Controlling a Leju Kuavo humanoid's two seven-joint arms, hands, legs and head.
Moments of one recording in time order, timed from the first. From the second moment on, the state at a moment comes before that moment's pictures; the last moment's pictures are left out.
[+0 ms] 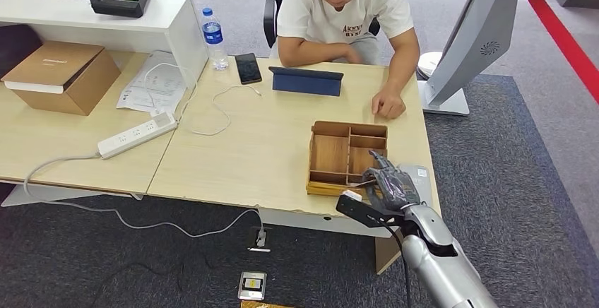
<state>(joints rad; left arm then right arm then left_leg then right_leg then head) -0.10 0.07 0.34 -0.18 -1.45 0.34 -0.10 -0.50 -0.14 0.53 -0.80 0.97 -0.15 -0.26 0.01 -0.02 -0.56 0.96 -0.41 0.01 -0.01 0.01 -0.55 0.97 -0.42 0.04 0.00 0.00</state>
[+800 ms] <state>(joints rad) -0.10 0.07 0.34 -0.18 -1.44 0.33 -0.12 -0.54 -0.14 0.49 -0.92 0.92 -0.18 -0.25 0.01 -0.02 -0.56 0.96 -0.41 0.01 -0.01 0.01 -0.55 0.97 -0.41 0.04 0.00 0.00</state>
